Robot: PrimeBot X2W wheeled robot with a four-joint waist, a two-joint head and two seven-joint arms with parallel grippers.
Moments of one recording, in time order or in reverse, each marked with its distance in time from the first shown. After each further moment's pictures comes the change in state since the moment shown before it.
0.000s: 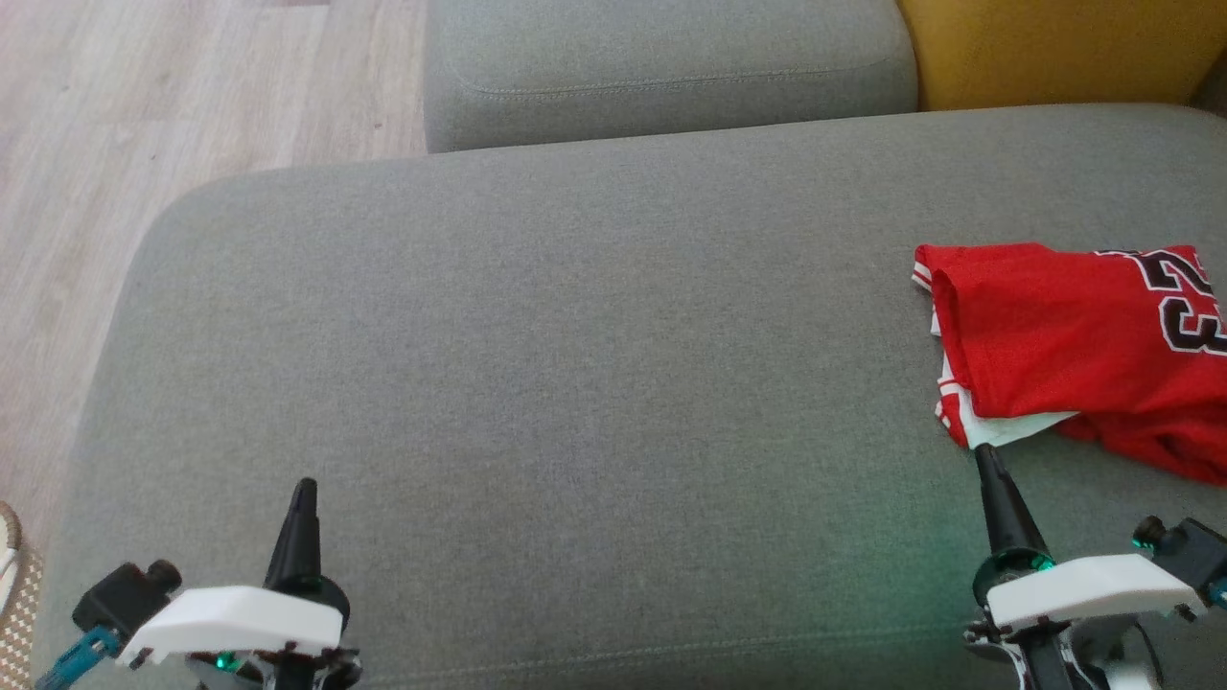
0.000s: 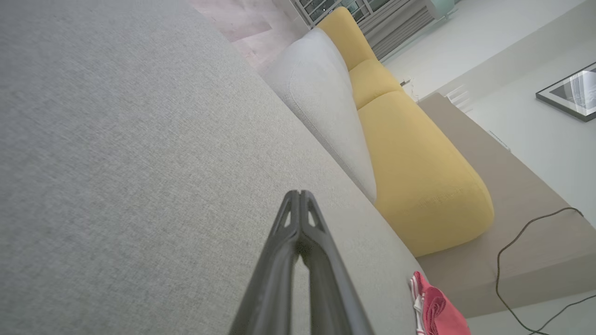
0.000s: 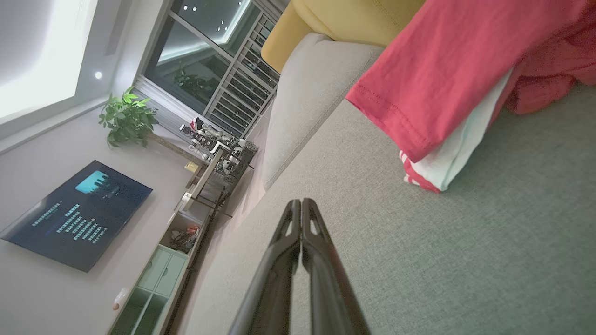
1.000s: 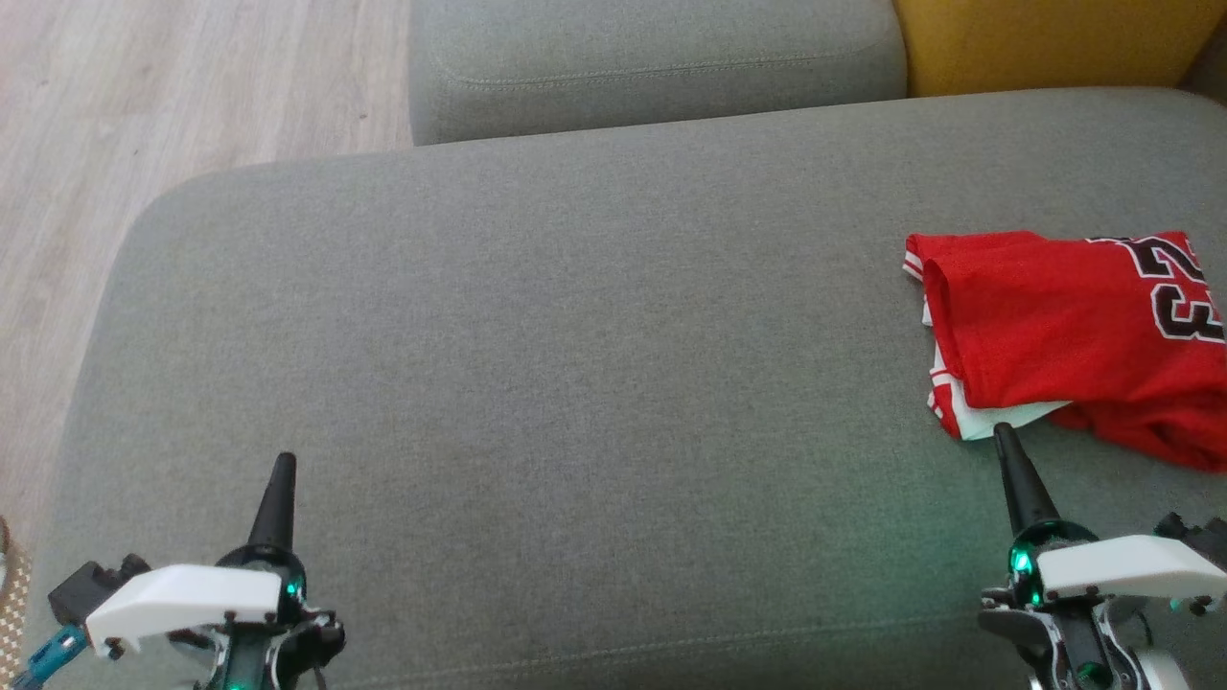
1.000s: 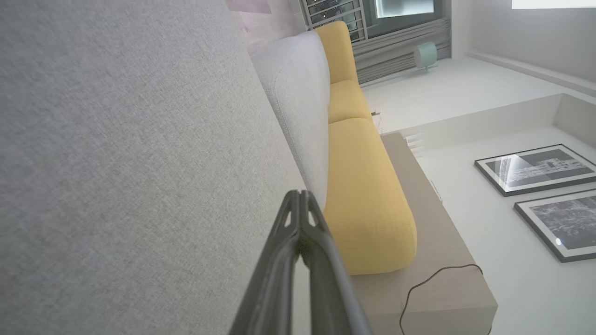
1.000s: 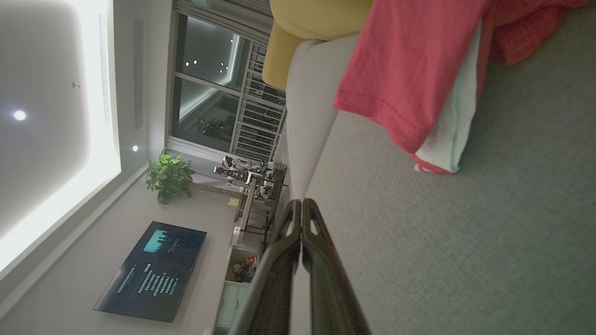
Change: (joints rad) left arm -0.062 0.000 0.058 0.047 -0.345 -0.044 0.080; right arm -0.042 -0.001 -0.035 0.016 0.338 0.000 0.083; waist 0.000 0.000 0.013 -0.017
